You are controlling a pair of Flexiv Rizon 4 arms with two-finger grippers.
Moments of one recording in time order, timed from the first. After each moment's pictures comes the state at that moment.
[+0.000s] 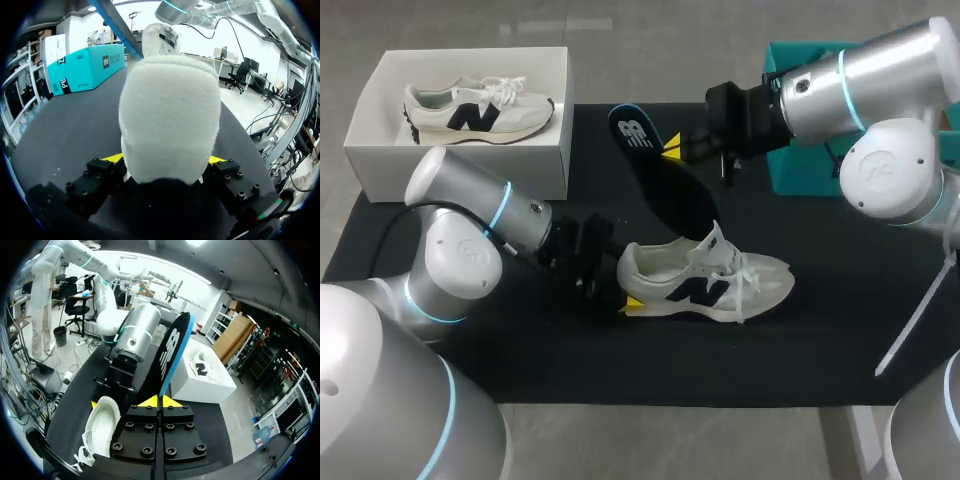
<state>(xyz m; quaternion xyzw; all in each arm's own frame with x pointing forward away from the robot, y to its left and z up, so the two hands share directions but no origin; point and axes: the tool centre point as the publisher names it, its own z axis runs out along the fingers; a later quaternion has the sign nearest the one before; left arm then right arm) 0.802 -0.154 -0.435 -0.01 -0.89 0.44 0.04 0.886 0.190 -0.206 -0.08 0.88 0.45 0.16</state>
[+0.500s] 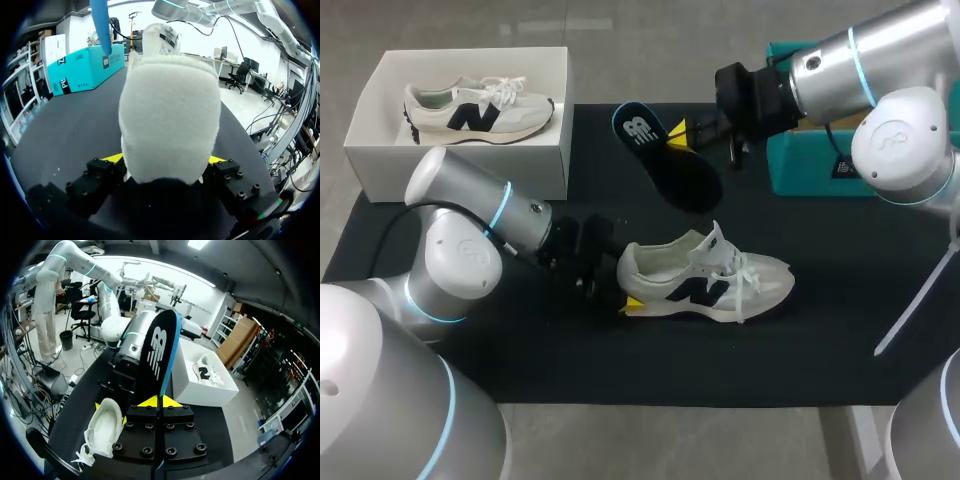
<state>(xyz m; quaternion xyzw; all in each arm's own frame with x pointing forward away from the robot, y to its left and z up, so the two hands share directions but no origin) 0.802 -0.154 -0.435 -0.01 -0.89 0.44 0.04 0.891 0.186 -0.192 -0.09 0.87 0.46 0.14</state>
